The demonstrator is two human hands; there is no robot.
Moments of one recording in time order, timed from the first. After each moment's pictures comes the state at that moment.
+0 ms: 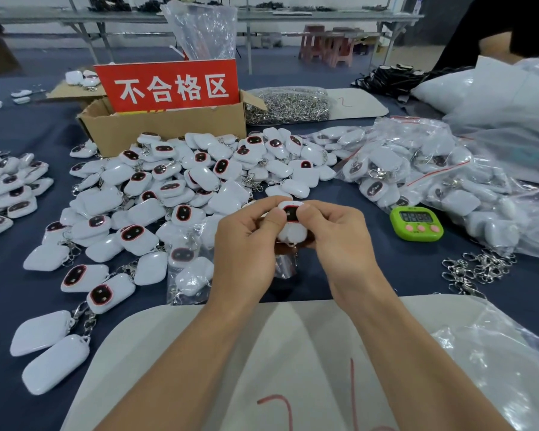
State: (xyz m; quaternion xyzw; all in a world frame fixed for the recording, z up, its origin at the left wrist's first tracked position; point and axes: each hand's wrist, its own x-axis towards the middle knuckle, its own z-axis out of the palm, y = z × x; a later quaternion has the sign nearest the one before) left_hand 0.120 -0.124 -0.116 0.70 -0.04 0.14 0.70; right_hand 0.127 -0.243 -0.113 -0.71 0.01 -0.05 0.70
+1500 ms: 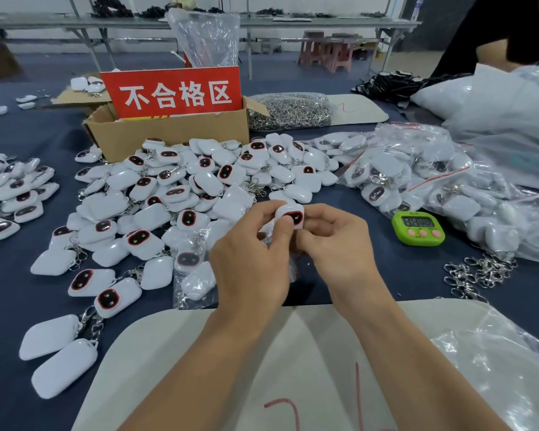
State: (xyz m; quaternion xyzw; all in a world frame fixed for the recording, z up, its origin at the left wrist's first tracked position) left_hand 0.112 -0.125 -0.121 0.82 0.03 0.25 0.51; right_hand 0.122 -0.241 -0.117 -0.69 0.01 -0.05 0.72
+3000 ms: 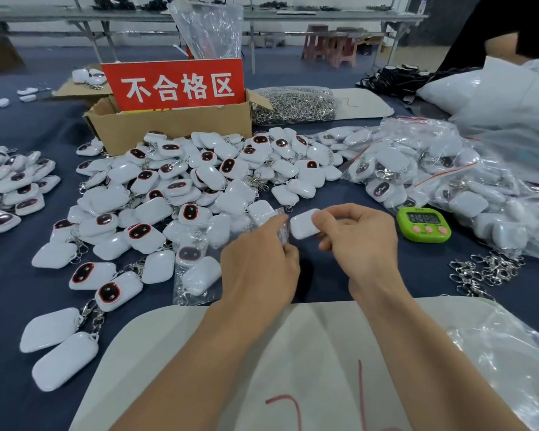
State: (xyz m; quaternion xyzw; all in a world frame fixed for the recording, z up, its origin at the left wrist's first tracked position) left_hand 0.120 -0.125 -0.133 0.96 0.02 0.13 0.24; right_hand 0.137 -0.260 -0.125 -0.75 0.17 -0.11 0.63
